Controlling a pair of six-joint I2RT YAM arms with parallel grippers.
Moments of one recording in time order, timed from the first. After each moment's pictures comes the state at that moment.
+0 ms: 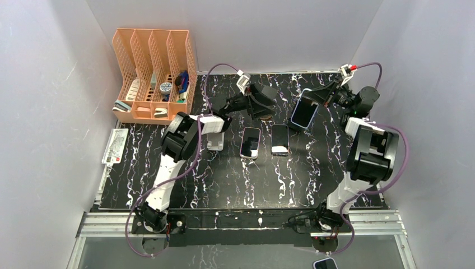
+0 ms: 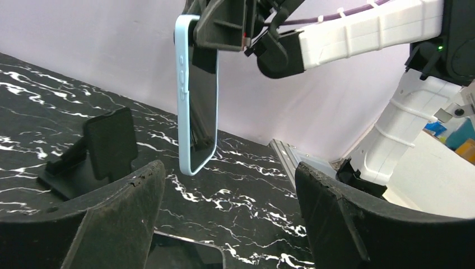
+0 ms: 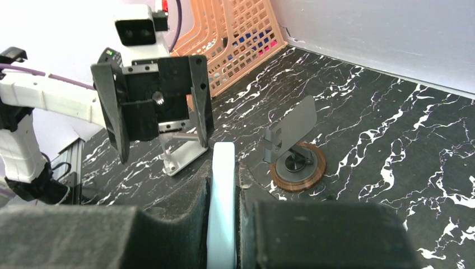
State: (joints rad) left arm -0.59 2.38 1.57 1.38 0.95 -0.98; right arm -0.26 1.71 1.00 1.02 -1.28 0.73
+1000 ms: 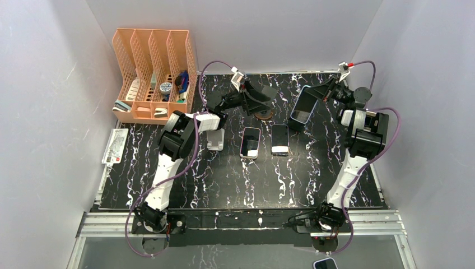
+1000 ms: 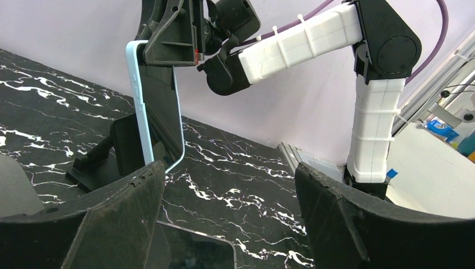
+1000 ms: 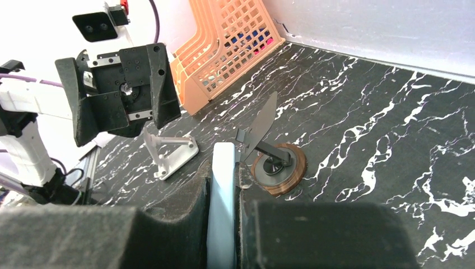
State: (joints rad) left arm -0.53 2.38 1.57 1.38 0.96 -0.99; right arm -0.27 2.14 1.25 1.40 -1.32 1.07
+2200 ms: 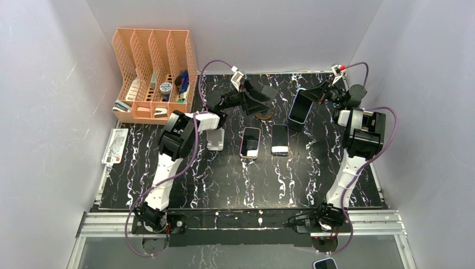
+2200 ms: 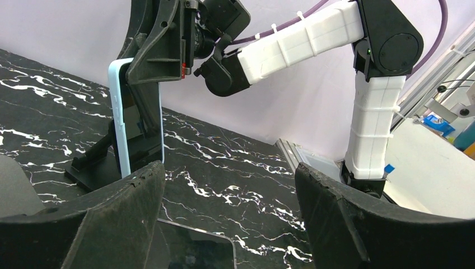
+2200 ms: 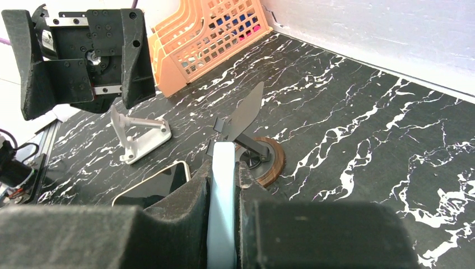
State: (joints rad) left arm -0.52 2.38 1.59 1.38 0.98 -1.00; right arm -0.23 2.13 1.25 1.24 -1.33 0.76
